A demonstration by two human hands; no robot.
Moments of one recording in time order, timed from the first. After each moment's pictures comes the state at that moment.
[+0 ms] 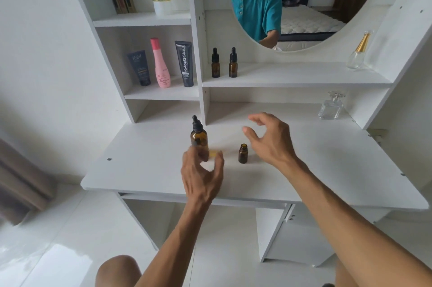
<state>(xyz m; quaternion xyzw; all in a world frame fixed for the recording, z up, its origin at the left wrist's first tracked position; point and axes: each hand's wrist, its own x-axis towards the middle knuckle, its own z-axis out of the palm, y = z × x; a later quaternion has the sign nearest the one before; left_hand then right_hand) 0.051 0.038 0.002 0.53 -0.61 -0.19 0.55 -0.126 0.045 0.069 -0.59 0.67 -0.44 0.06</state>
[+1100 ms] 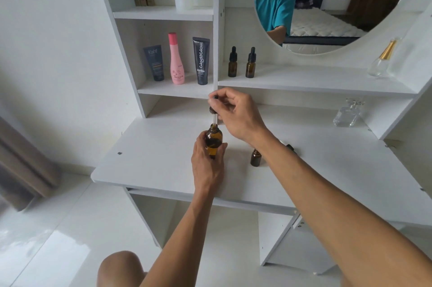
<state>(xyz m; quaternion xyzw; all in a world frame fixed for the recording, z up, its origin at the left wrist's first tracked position) 0.056 -0.004 -0.006 0.52 -0.59 -0.32 0.53 -0.042 -0.015 0.119 -0.62 0.52 -0.53 0.25</state>
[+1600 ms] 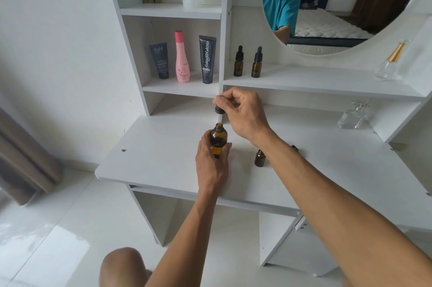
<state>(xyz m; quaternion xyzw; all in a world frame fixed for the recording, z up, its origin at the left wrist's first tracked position) 0.057 -0.004 -0.007 0.51 -0.59 -0.32 0.54 -0.041 -0.022 0.117 -0.62 0.55 -0.53 0.20</state>
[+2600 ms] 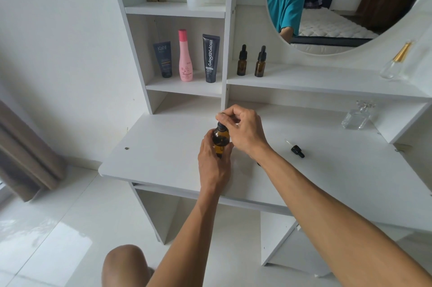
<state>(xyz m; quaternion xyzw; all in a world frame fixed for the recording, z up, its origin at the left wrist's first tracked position) 0.058 -0.003 -0.005 0.51 -0.59 -0.33 0.53 -0.037 -0.019 0.079 -0.61 0.60 -0.49 0.18</state>
